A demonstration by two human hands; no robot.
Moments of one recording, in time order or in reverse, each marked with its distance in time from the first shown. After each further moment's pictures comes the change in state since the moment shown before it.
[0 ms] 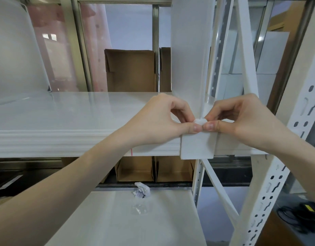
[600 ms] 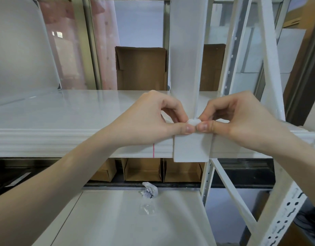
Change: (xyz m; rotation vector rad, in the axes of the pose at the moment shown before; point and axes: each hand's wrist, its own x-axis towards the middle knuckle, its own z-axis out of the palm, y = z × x) left_hand -0.025 -0.027 -0.041 0.025 0.008 0.018; right_hand 0.022 -0.022 0.040 0.033 -0.041 -0.065
